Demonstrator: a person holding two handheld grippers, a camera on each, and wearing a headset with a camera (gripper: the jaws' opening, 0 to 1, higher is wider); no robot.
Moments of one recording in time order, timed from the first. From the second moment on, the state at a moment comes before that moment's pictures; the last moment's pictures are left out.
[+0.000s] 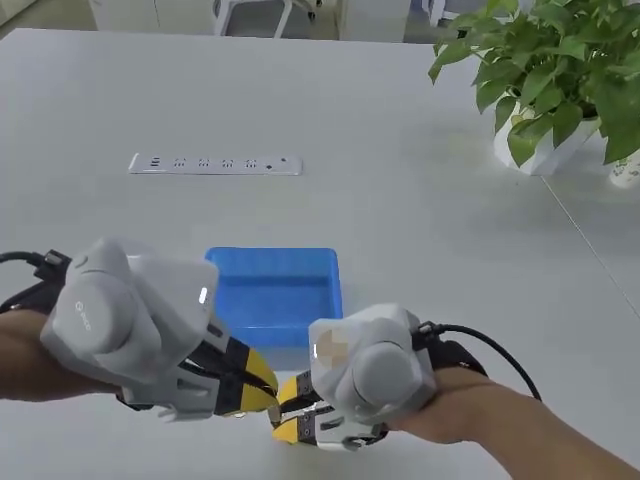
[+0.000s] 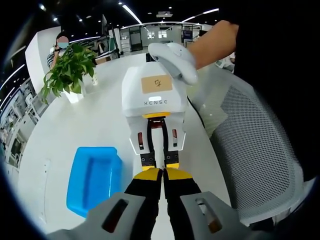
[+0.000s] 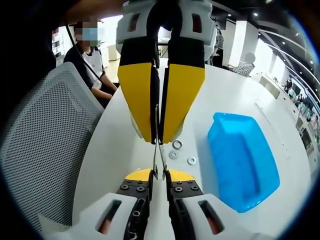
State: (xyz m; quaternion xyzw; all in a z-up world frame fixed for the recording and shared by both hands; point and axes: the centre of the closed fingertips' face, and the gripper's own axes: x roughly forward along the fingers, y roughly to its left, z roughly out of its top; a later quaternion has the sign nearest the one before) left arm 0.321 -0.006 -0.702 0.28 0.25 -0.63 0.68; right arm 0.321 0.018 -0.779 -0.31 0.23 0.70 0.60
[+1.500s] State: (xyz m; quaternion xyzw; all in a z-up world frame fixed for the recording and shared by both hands) left arm 0.338 -0.002 -0.707 0.27 0.26 -0.62 0.69; right arm 0.335 0.023 -0.786 -0.29 0.25 0.68 0.63
